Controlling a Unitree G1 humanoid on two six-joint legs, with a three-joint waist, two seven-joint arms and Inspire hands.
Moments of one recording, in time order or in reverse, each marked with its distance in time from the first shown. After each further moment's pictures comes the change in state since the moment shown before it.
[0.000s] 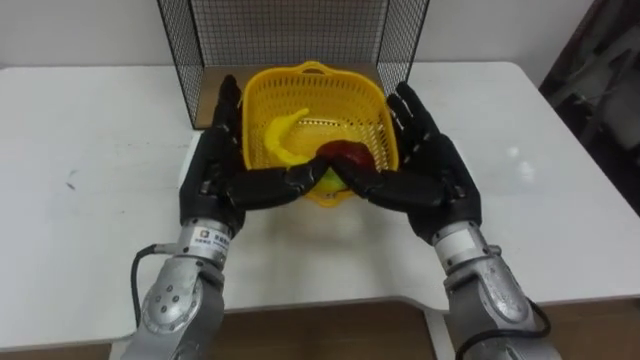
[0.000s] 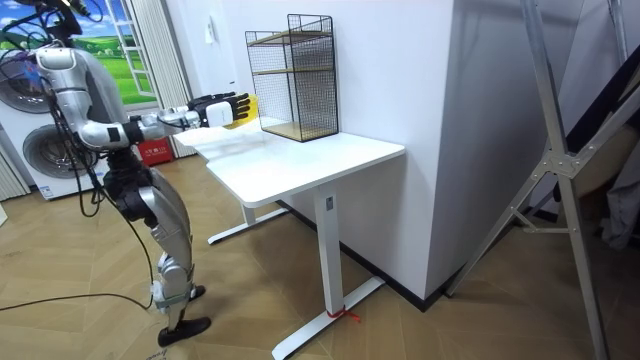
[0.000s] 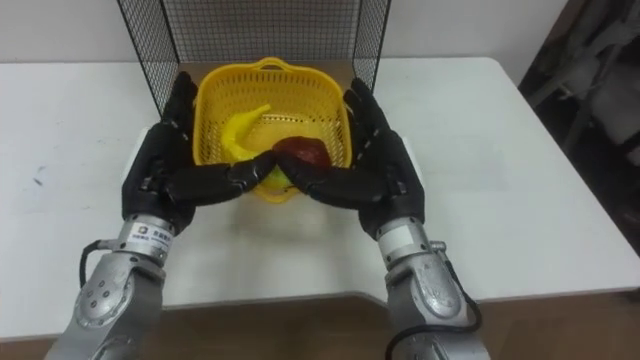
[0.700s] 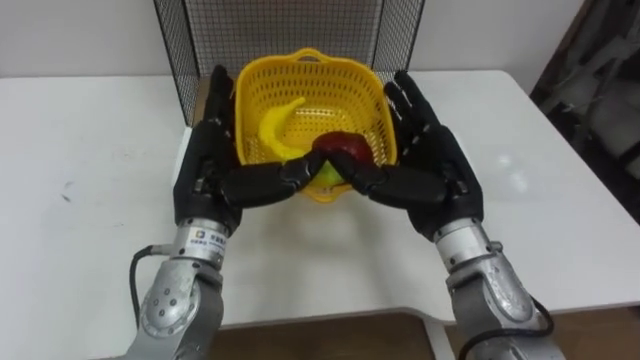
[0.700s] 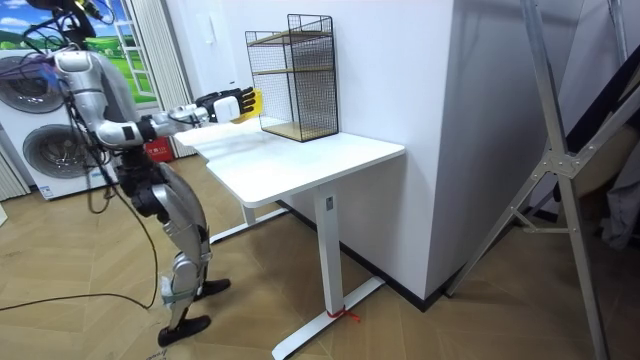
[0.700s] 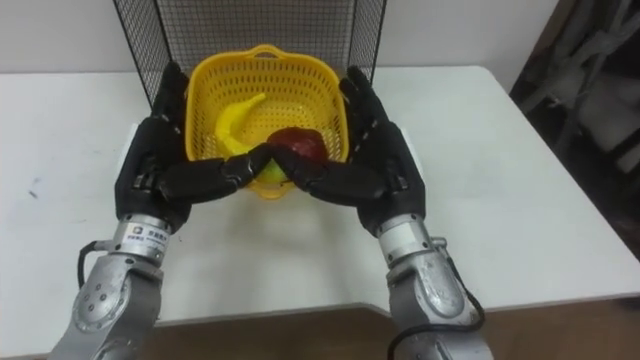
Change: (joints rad) left arm 0.004 -0.013 0.000 0.001 -0.006 -0.057 0.000; right arm -0.005 0.001 -0.013 -0.035 -0.012 -0.005 0.034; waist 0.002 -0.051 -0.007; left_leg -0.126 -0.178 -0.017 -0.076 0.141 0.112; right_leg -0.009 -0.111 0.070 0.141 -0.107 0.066
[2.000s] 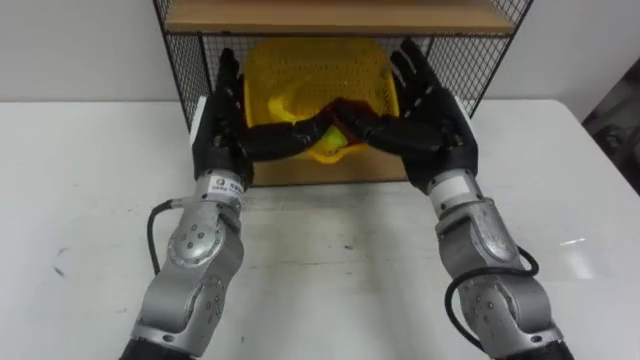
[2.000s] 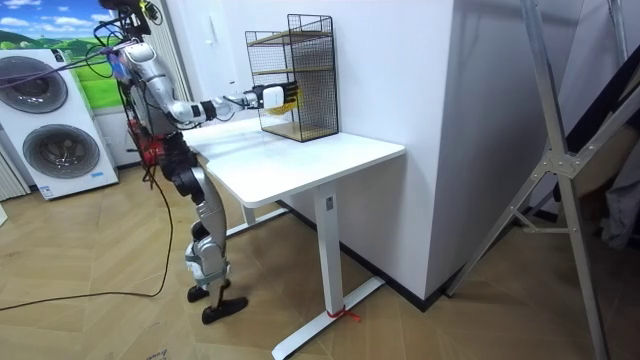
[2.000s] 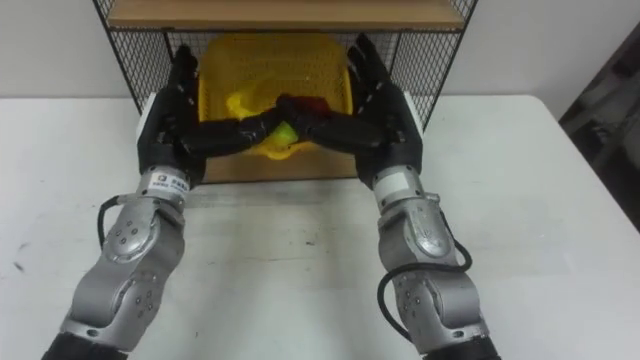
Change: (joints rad) left arm -0.342 -0.035 0.020 0.285 -0.006 0.161 0.135; right arm -0.283 0.008 -0.036 0.202 0.082 0.070 -0.171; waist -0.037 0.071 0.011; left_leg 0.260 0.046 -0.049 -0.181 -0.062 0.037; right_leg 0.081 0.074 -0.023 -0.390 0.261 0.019
